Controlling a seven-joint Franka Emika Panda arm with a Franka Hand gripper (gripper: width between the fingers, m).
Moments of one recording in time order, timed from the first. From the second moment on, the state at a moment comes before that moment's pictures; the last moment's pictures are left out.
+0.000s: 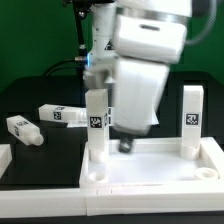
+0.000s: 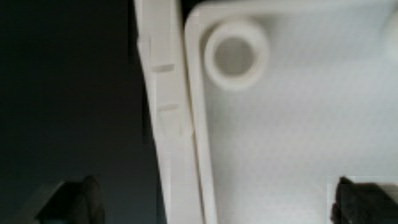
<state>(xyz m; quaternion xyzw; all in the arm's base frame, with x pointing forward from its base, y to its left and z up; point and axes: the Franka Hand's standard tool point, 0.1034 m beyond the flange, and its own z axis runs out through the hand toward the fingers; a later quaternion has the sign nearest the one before) 0.644 -0.022 0.116 0.76 0.65 -0.06 0.08</state>
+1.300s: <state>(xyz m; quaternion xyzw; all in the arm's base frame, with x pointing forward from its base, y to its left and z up) 0.559 -0.100 0.158 0.92 0.39 -0.07 0.05</state>
